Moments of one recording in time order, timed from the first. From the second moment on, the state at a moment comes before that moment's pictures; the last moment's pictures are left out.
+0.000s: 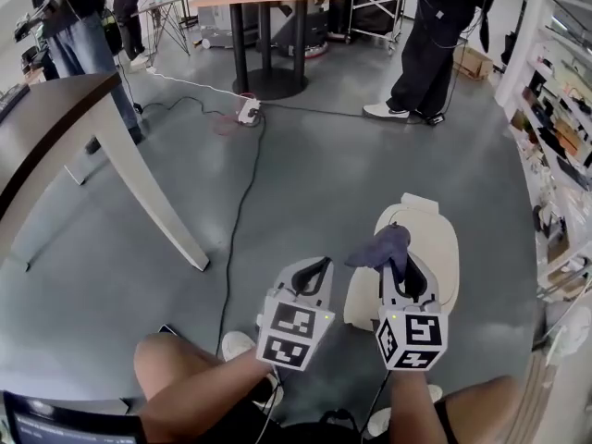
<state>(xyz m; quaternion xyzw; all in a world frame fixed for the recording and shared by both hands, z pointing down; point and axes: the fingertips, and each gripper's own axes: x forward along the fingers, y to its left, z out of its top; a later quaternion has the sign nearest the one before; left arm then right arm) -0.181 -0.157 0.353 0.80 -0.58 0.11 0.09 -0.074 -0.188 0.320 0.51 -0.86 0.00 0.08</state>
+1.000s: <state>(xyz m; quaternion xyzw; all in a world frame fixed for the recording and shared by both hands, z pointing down) -0.252 -0.173 0.410 0.83 -0.54 0.13 0.09 -0.125 -0.140 0.419 0.62 -0.77 0.15 -0.01</state>
